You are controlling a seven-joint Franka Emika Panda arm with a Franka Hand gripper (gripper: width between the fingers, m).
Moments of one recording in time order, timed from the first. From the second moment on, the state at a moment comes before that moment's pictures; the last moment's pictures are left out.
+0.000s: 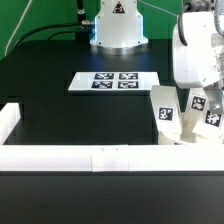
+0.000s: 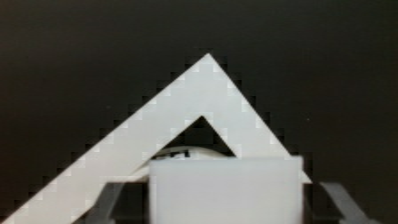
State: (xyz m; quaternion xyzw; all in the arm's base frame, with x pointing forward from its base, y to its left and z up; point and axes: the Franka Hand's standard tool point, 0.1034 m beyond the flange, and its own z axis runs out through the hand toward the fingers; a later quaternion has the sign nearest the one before) arm 0.651 0.120 0.079 -0.42 0.89 0.00 0.15
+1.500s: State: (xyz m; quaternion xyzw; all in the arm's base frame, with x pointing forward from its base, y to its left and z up) arm 0.646 0.135 0.111 -0.94 0.33 -0.04 0.07
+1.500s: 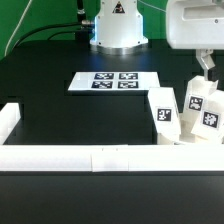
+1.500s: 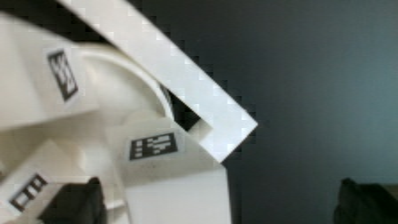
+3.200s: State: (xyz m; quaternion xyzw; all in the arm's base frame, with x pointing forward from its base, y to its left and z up) arm 0.641 0.122 0.073 -0.98 -0.22 -0.03 -0.02
